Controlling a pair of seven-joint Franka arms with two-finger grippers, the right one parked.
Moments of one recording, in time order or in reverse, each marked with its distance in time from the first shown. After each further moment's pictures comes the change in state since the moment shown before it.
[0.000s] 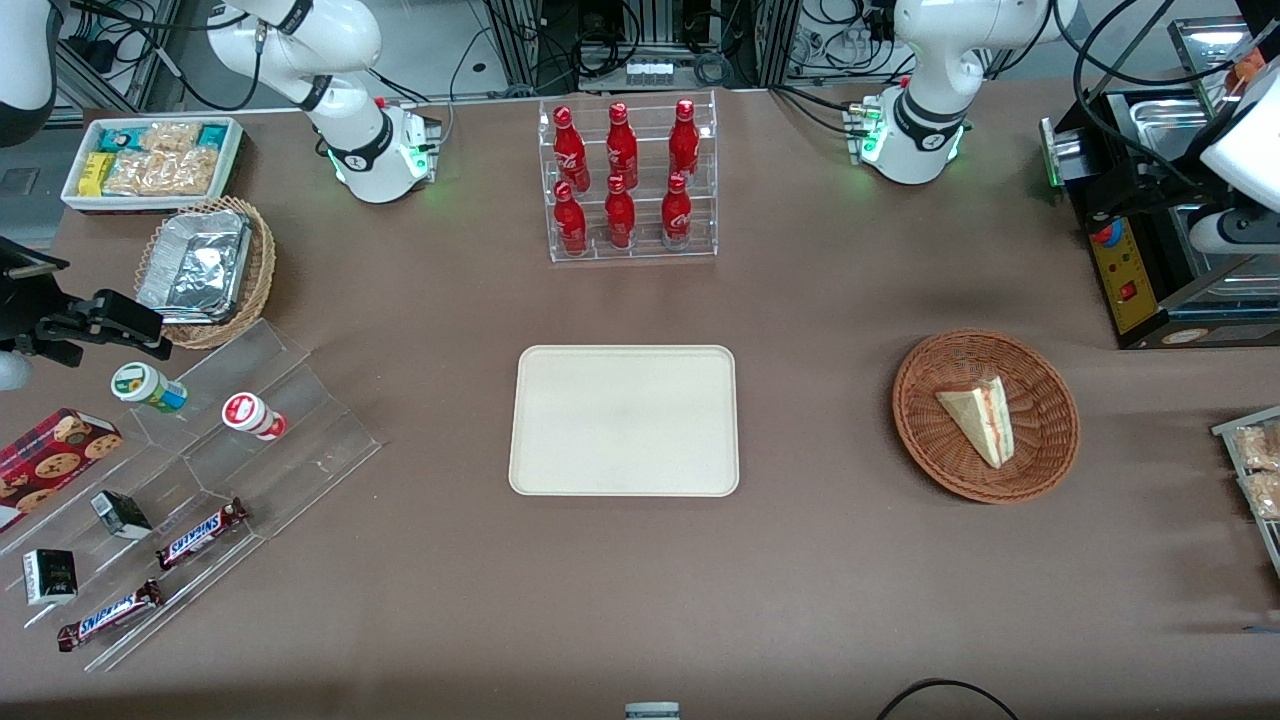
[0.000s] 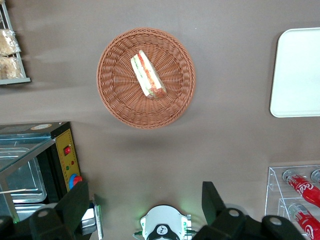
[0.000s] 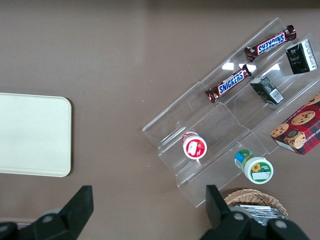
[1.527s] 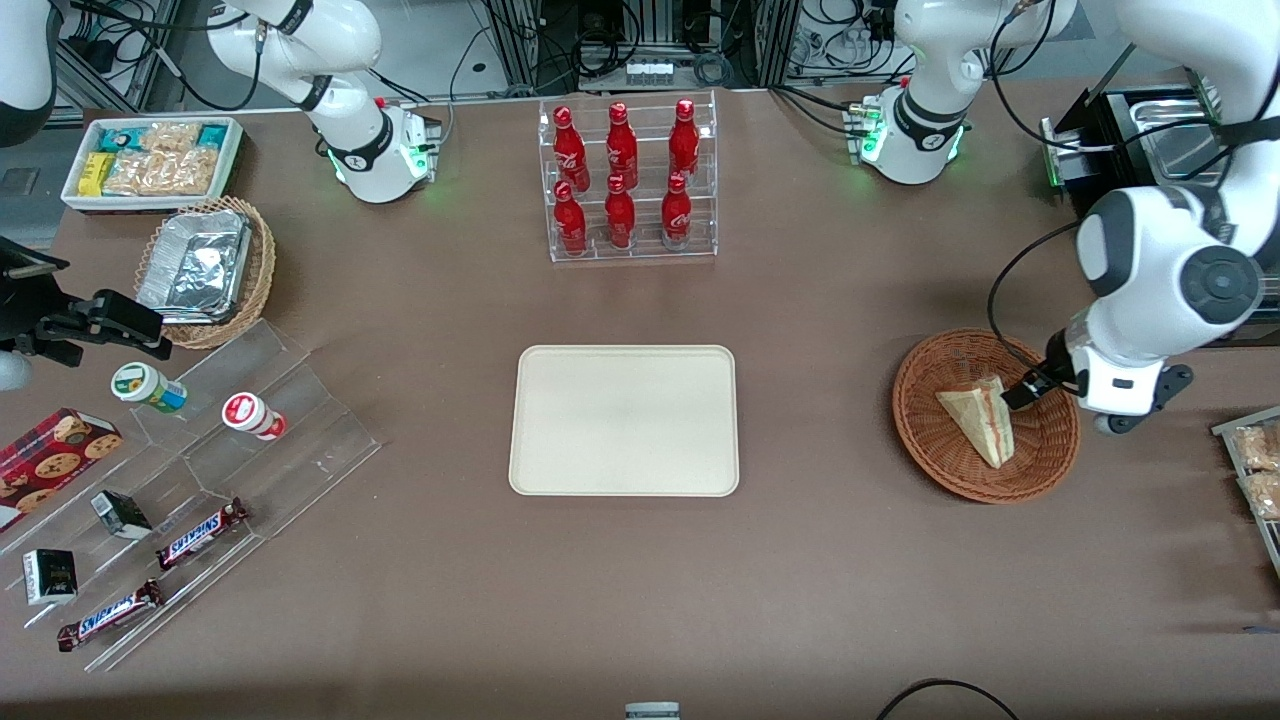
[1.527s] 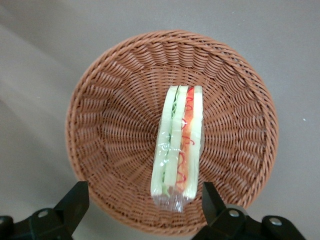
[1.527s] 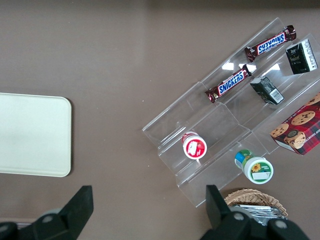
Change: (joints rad) arm 0.057 0.151 0.048 -0.721 0.028 0.951 -0.625
